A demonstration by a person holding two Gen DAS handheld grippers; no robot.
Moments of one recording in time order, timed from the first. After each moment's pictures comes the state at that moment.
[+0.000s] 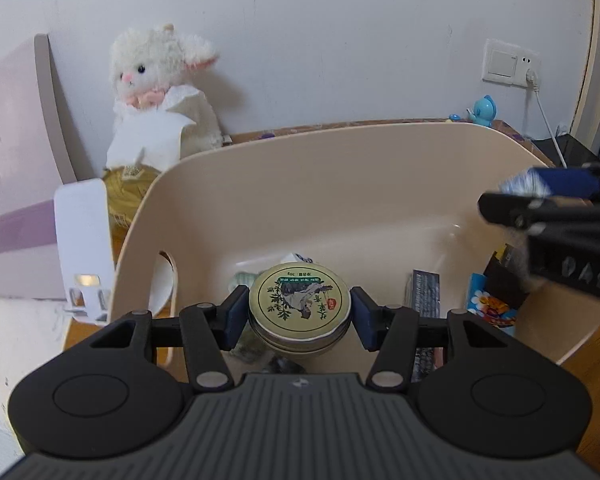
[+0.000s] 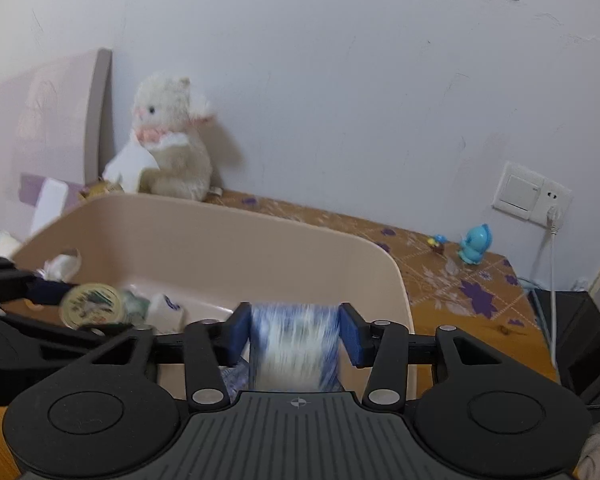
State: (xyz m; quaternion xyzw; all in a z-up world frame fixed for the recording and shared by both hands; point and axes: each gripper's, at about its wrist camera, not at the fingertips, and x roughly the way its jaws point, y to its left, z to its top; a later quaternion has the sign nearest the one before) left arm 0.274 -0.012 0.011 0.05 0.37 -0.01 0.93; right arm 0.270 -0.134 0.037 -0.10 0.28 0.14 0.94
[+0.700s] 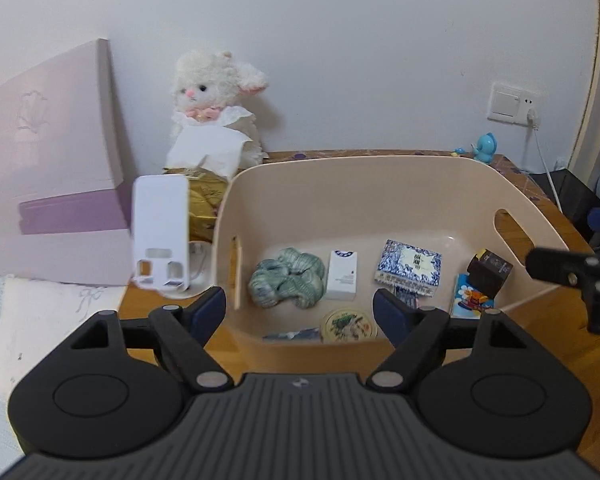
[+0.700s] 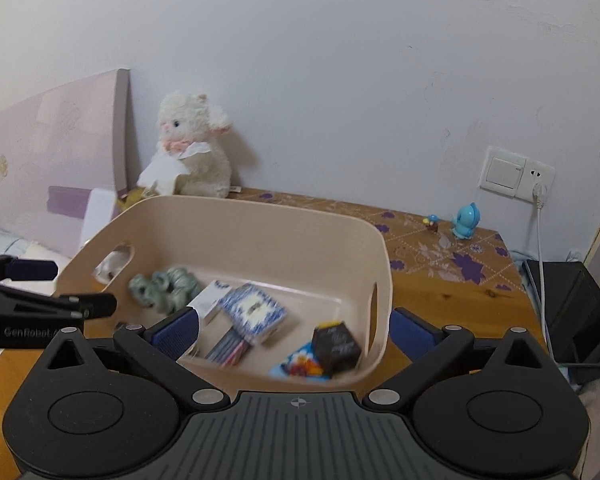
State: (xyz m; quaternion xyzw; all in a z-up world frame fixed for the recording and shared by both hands) left arm 0.194 0.014 0.054 0.02 0.33 0.02 0.94; right arm 0.191 -0.167 0.082 -0.06 0.30 0.16 0.94
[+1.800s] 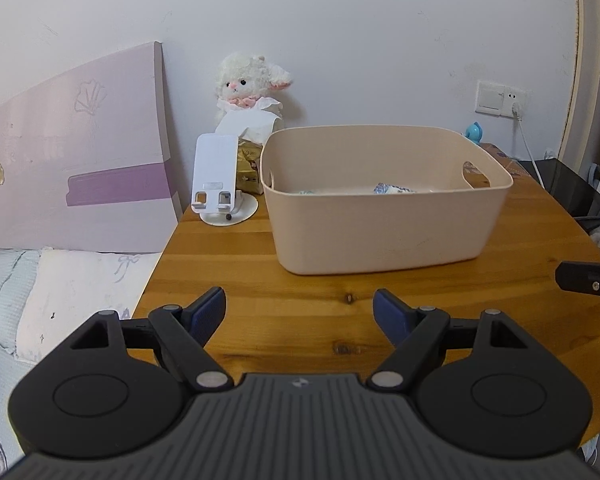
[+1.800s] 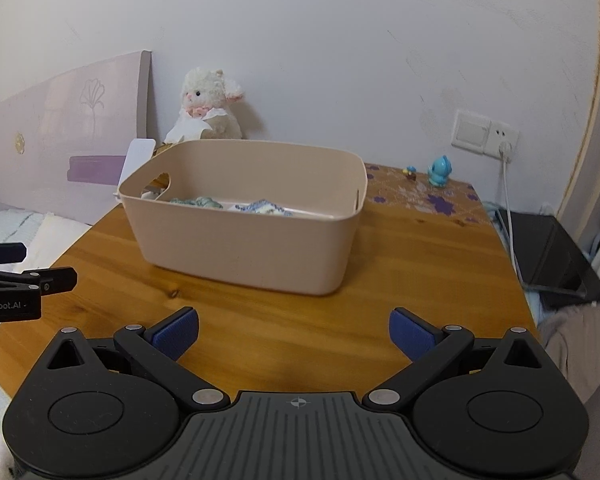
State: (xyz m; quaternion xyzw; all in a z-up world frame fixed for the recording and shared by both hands) left arm 0.041 0.007 0.047 0.02 0.31 0.05 0.95; right arm 0.060 -0.213 0.074 -0.06 0.33 0.15 0.93
